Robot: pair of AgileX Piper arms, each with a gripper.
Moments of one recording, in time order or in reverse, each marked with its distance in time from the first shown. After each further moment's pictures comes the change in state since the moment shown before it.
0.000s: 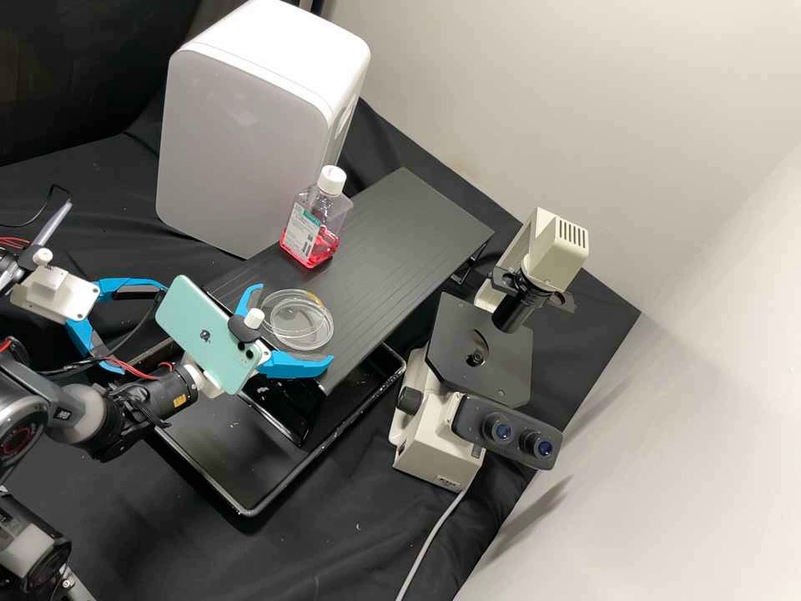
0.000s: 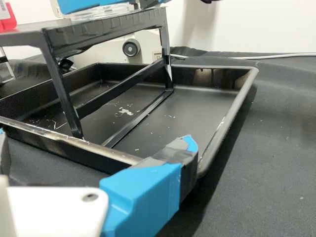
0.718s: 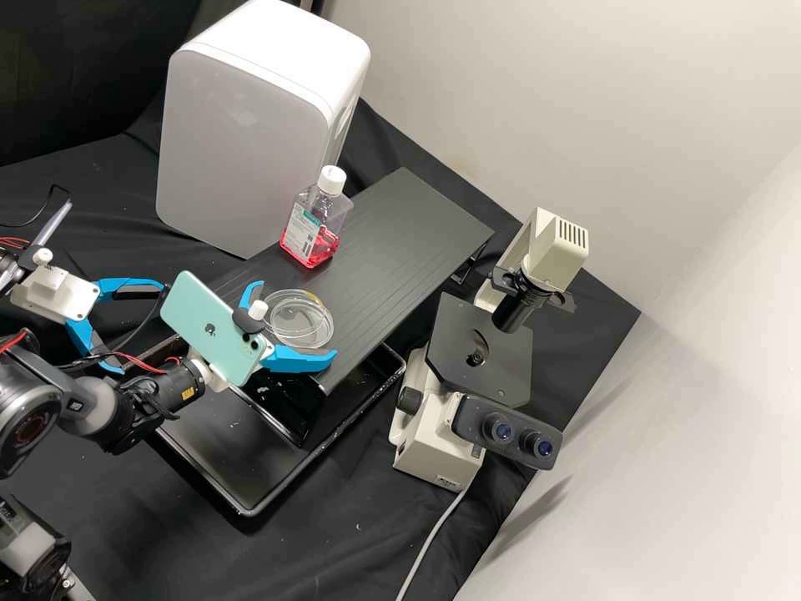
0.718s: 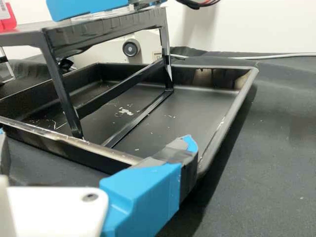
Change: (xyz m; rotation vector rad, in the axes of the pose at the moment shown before) left arm 0.000 0.000 0.000 0.000 0.000 0.000; right arm 0.013 -0.004 0.000 -0.025 -0.001 -0.043
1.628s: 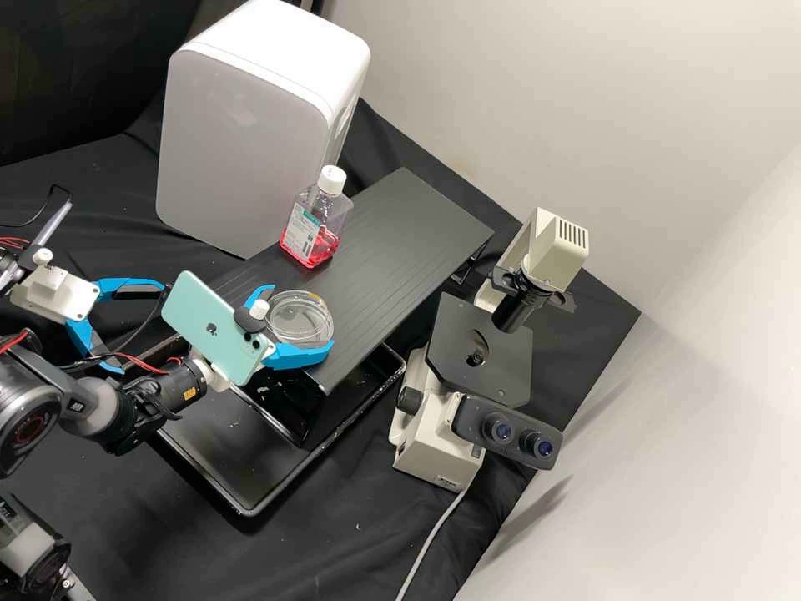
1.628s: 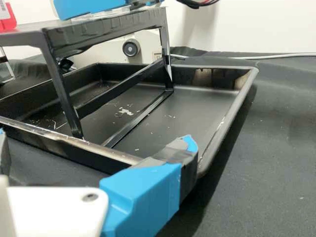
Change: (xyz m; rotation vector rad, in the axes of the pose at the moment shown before) left arm 0.000 0.000 0.000 0.000 0.000 0.000; right arm 0.001 0.001 0.001 -0.004 0.007 -0.003
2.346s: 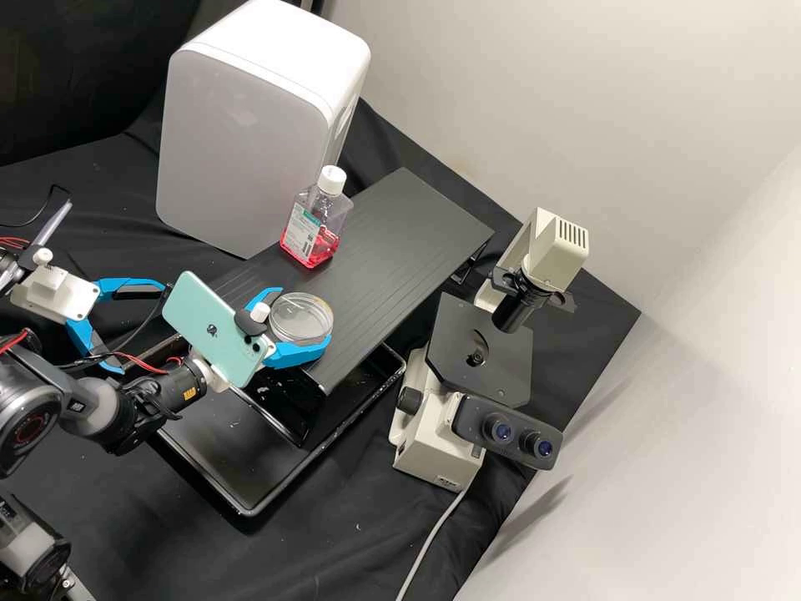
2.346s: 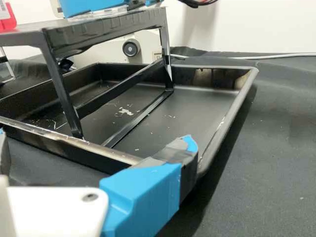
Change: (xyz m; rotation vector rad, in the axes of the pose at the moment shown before) left arm 0.000 0.000 0.000 0.000 0.000 0.000; right arm 0.000 0.000 0.000 0.021 0.001 0.002
